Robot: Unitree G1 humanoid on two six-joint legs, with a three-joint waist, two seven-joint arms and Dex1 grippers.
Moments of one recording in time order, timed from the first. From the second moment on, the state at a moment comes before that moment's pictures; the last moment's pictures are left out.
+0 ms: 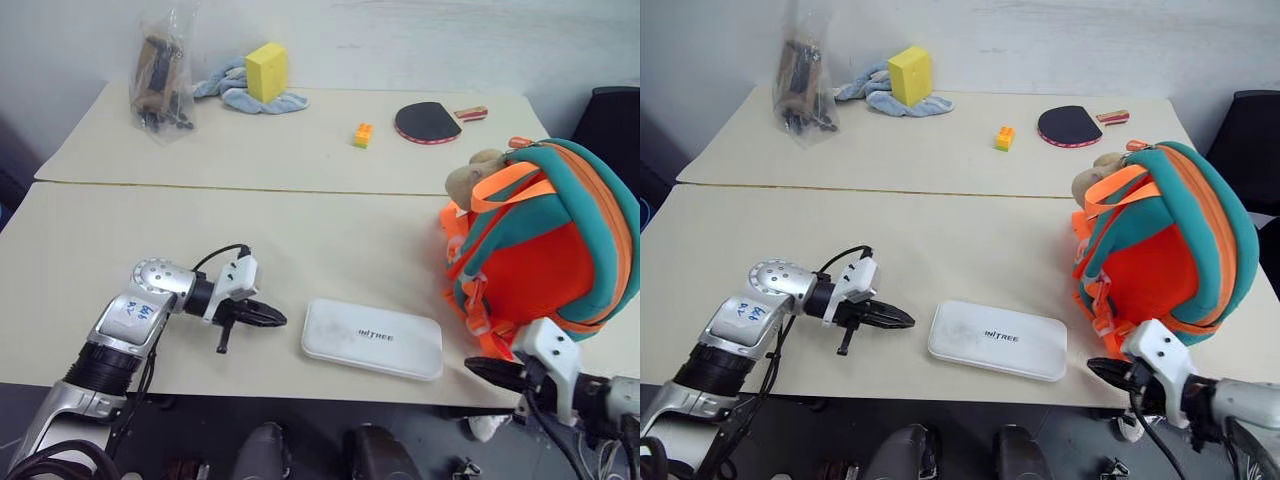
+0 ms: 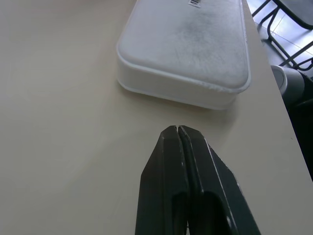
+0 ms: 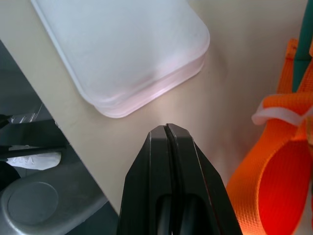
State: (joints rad) left arm -0.48 0.71 -0.21 0.05 -0.25 0.36 -1.32; right arm 0.39 -0.88 -0.34 -0.58 0.49 0.59 0.87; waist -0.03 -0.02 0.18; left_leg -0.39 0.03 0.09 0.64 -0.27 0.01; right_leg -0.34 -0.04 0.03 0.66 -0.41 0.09
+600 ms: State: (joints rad) left arm -0.47 0.67 -0.19 0.16 -0.23 0.37 -1.22; right arm 0.17 -0.86 -0.09 -0.52 0.41 0.63 0.80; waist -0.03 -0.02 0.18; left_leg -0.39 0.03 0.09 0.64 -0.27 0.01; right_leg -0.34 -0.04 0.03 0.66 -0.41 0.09
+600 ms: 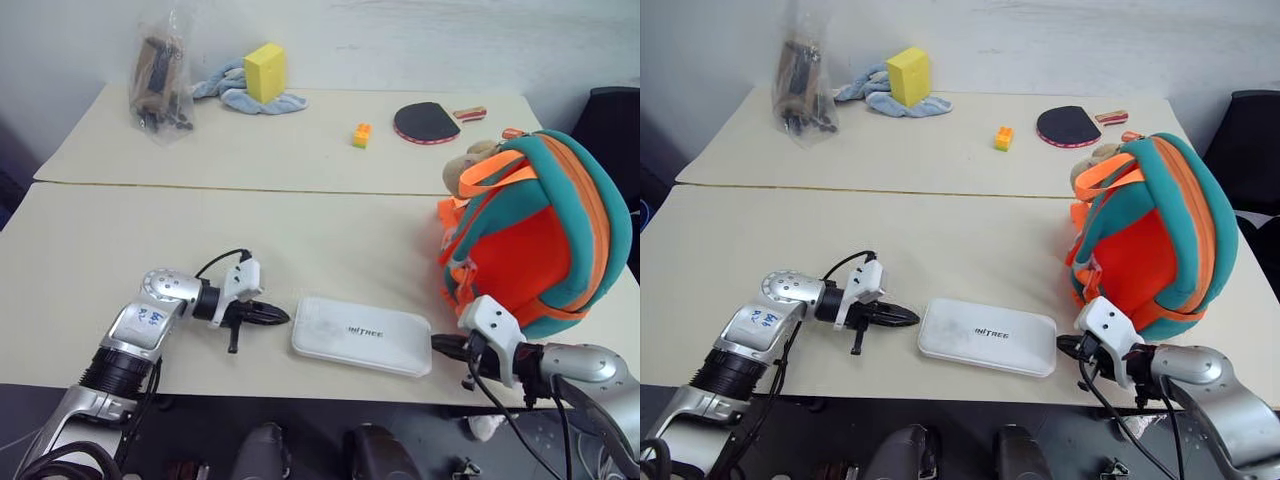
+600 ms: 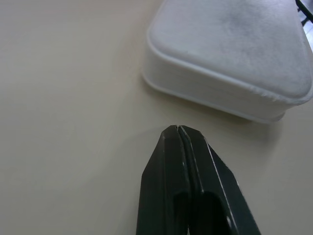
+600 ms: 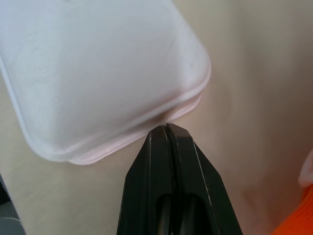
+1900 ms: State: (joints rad) left arm -0.77 0.48 -0.24 0.35 -0.52 1.30 -1.11; right arm 0.23 -0.77 -0.04 -0.62 0.36 0.63 0.69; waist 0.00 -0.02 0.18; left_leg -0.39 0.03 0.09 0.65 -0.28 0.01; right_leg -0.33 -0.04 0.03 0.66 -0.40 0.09
